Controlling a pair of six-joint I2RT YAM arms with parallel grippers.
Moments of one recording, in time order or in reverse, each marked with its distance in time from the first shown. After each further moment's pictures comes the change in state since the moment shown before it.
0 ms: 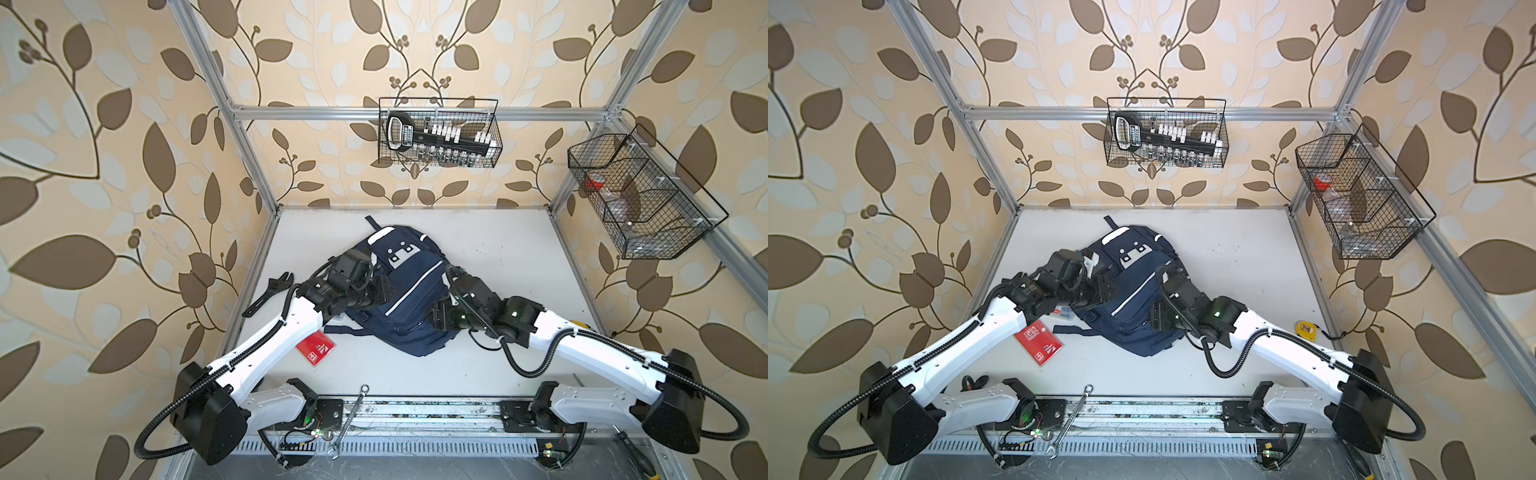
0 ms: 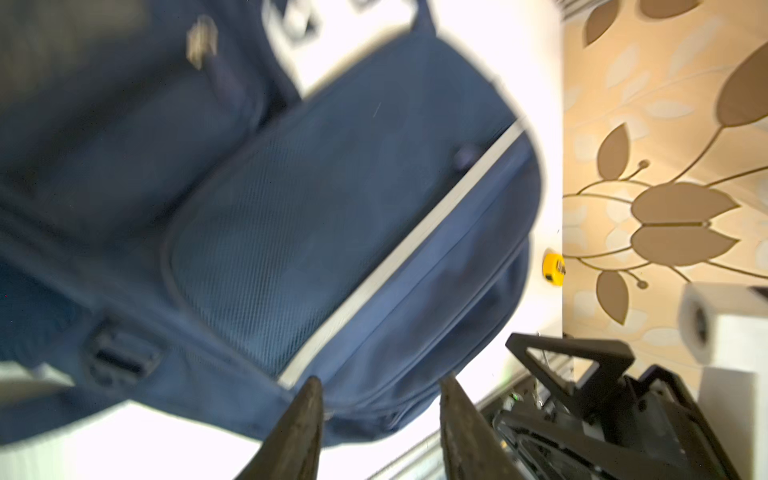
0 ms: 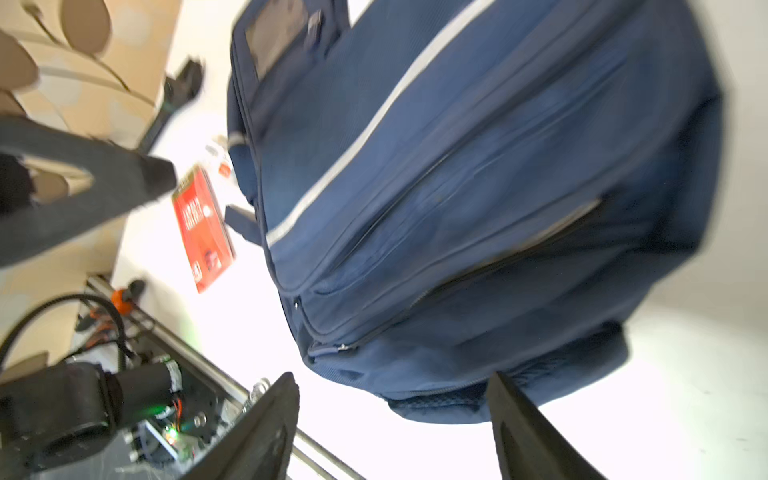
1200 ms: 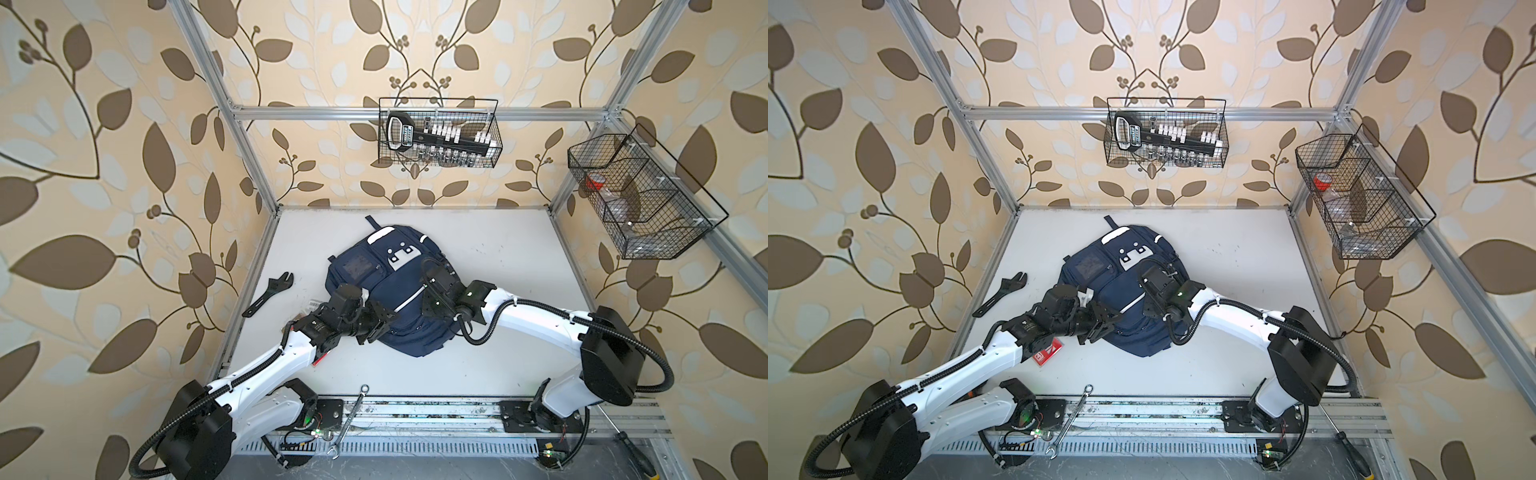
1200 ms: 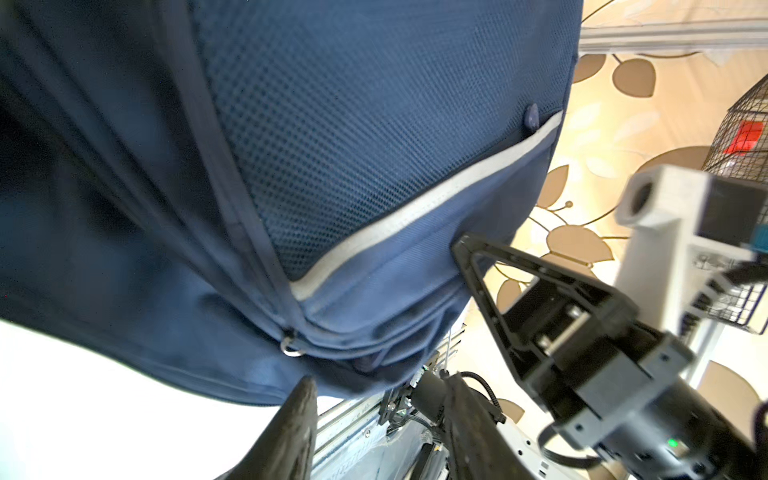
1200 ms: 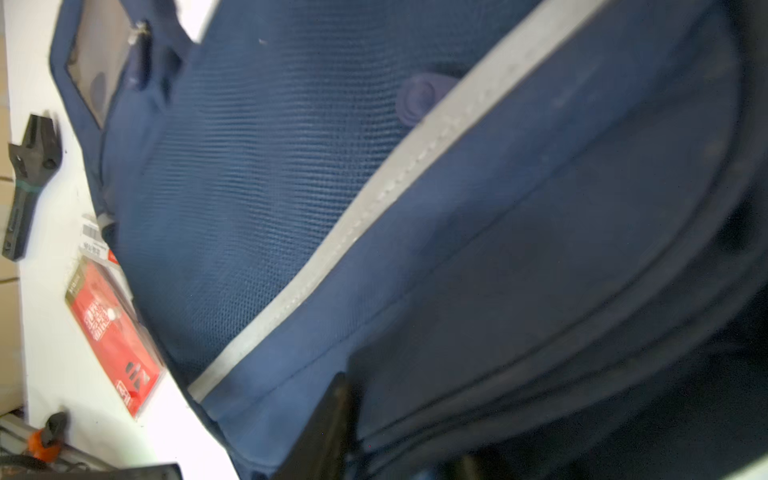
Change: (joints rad) left arm -0.003 -0.155 -0.366 0.342 0.137 -0.421; right arm -0.069 0.332 0.136 0.055 0.026 0.180
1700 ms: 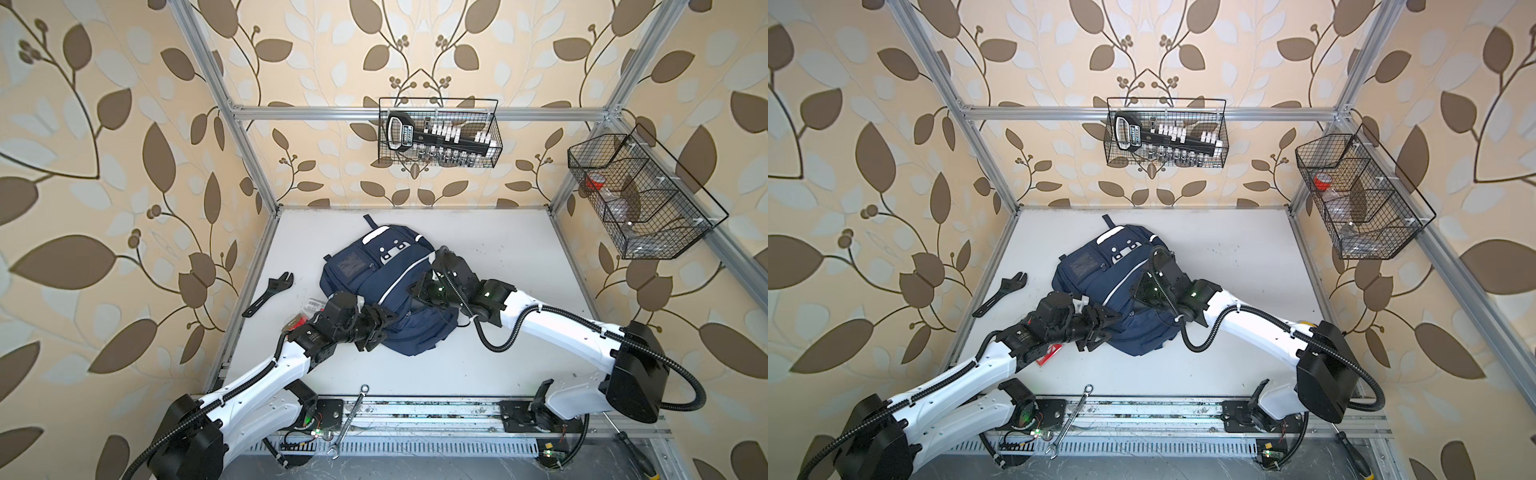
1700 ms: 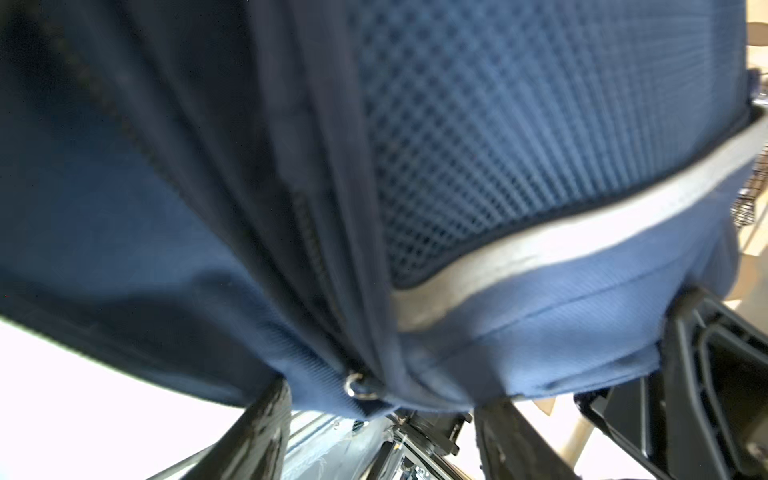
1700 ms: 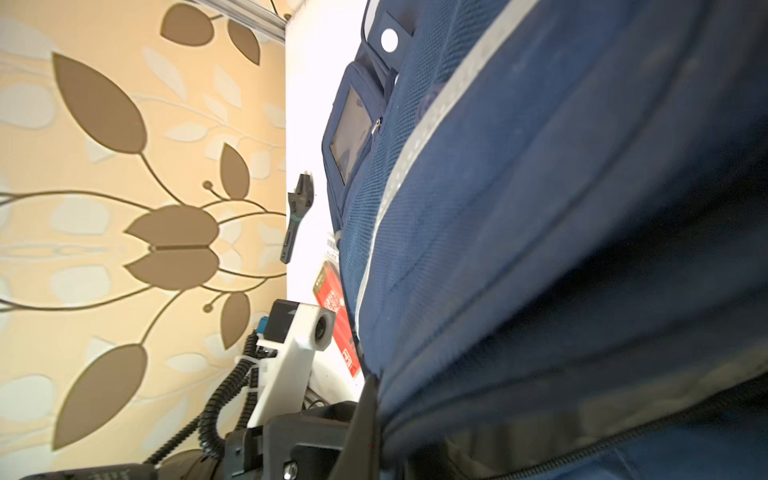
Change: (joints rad) left arm -0.007 -0.071 -0.069 0.064 -0.003 -0.172; right arm -0.006 -0.154 -0.012 0.240 -0.154 0.211
